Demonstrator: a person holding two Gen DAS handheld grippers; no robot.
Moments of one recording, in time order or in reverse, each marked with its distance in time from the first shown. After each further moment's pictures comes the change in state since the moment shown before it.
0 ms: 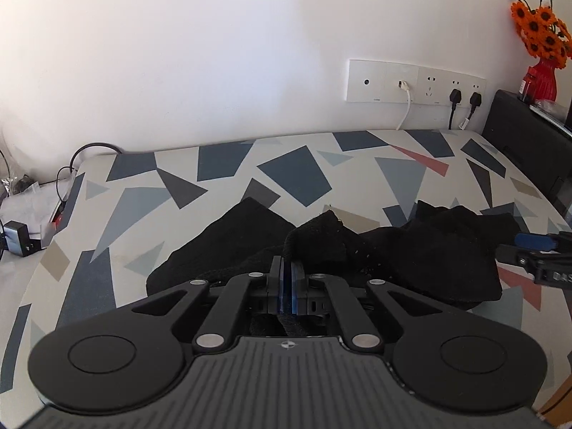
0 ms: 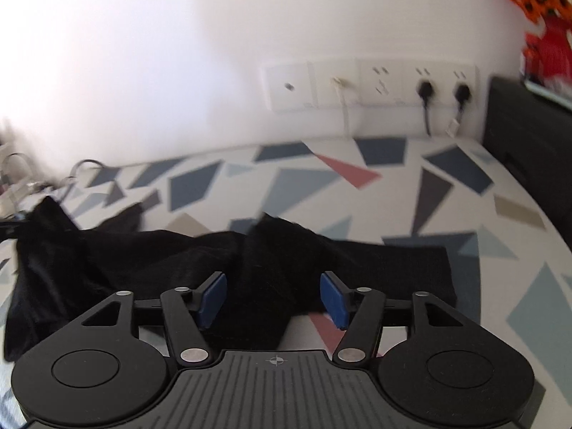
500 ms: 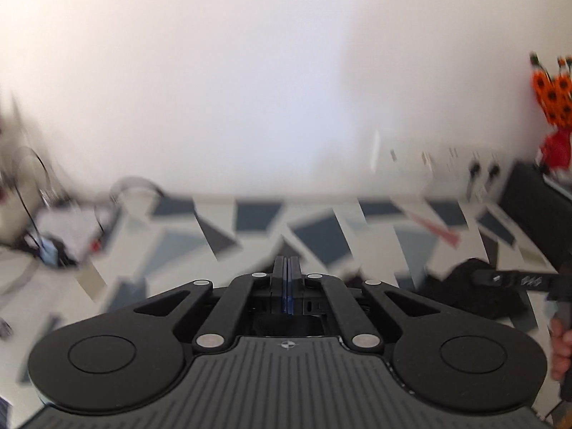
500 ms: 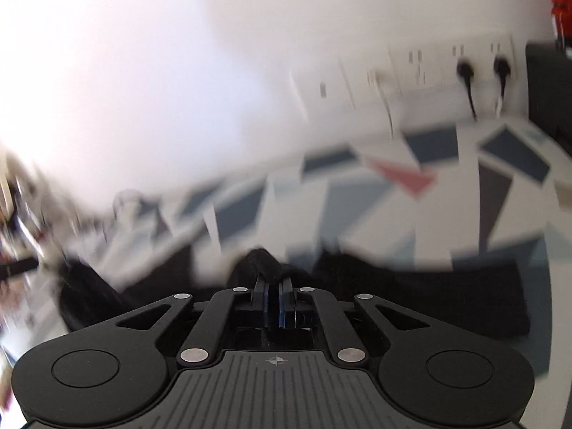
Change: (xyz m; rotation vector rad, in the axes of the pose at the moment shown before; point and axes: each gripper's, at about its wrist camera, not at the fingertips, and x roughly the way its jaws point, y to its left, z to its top) left arm -0.075 0.010 0.047 -0.110 -0.251 0.130; right arm 0.007 -0.003 0.082 0.216 -0.088 0.195
